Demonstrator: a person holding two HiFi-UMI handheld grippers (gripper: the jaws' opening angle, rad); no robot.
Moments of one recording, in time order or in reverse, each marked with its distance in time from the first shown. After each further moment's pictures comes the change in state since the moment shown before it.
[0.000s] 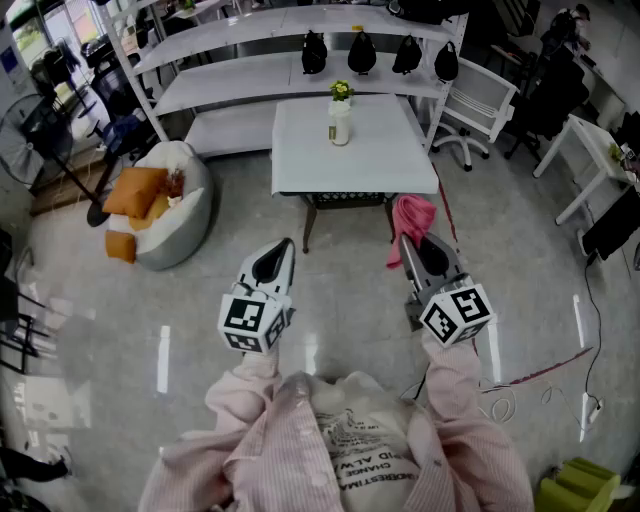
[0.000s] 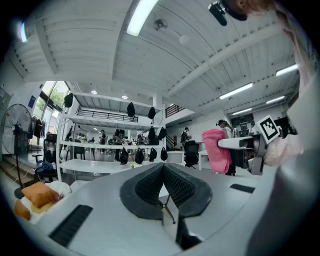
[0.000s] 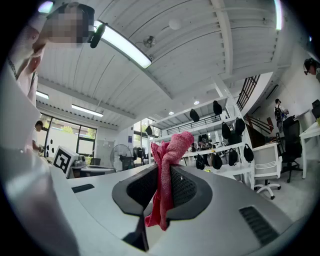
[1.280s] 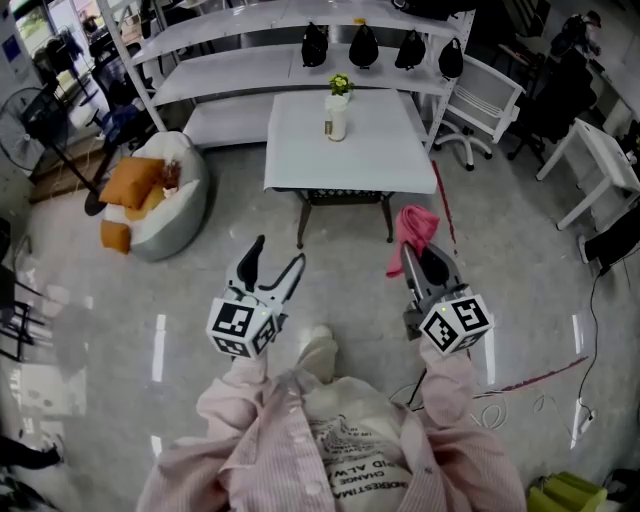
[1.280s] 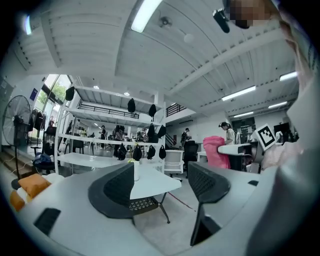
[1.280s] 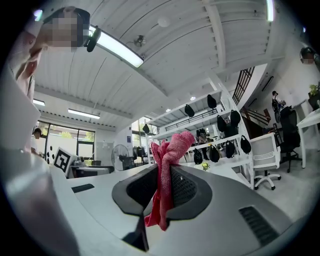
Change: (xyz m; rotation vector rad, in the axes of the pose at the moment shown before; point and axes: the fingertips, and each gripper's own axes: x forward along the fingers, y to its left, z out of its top) left arm 0.019 -0.017 -0.014 -0.056 0.025 -0.001; right arm -0.011 -0.044 -0.021 0.073 0.036 -0.003
